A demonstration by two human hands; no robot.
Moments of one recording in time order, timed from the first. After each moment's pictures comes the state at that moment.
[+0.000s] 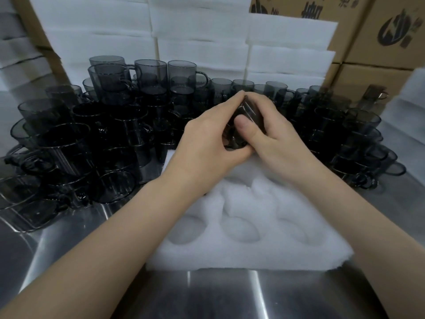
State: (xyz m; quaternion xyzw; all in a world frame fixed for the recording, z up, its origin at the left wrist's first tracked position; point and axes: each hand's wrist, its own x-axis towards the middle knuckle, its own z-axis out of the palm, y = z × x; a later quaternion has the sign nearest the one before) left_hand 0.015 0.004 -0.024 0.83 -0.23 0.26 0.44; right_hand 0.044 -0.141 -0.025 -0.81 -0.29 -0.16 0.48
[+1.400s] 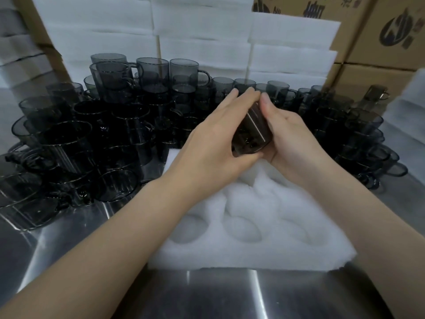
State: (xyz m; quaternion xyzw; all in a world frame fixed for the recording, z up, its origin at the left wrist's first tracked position) left_hand 0.017 0.006 -0.029 0.83 -0.29 0.23 0.41; right_hand 0.044 -0.140 -0.020 -0.64 -0.17 0.02 0.75
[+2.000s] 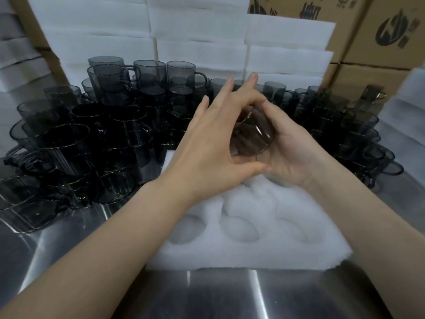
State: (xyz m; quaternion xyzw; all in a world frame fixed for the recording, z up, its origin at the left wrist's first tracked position) left_hand 0.008 0.004 -0.018 0.83 -0.31 0.22 0.41; right_hand 0.045 -0.146 -0.017 -0.51 -0.20 0.20 0.81
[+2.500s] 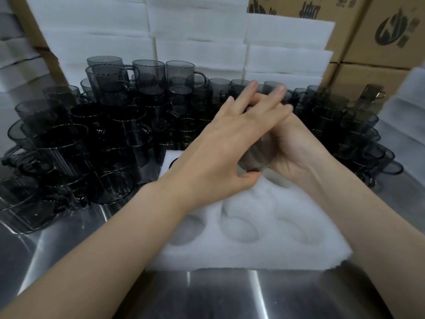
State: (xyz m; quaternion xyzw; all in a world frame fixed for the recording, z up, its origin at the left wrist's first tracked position) left_hand 0.012 0.003 -0.023 0.83 -0.41 0.24 0.29; right_hand 0.052 -0.147 -0.017 -0.57 -0.16 0.09 0.80
